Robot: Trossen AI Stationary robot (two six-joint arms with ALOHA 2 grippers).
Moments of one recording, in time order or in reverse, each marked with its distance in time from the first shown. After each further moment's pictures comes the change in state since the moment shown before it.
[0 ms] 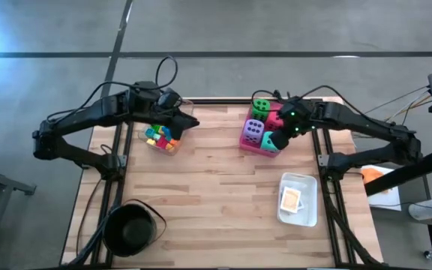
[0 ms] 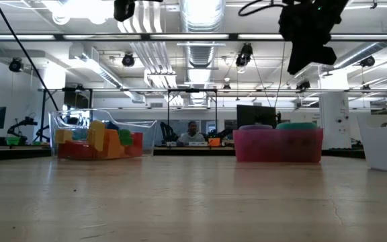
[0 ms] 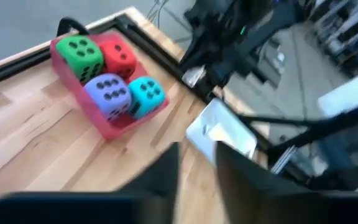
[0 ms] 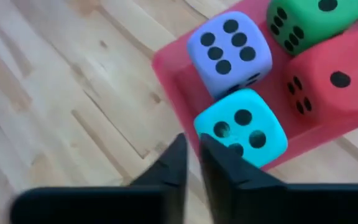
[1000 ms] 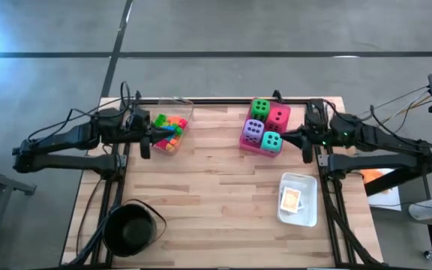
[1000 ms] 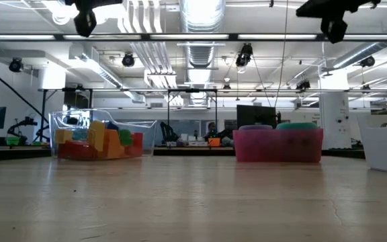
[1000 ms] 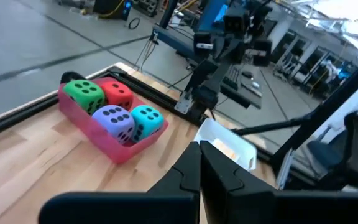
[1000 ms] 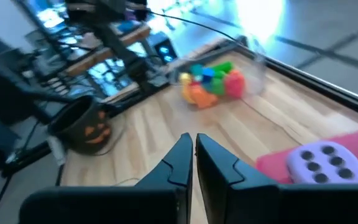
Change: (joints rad) left arm -0.062 -0.526 -0.601 0.358 -0.090 0.128; right arm 0.251 -0.528 -0.324 0.526 0.072 -0.017
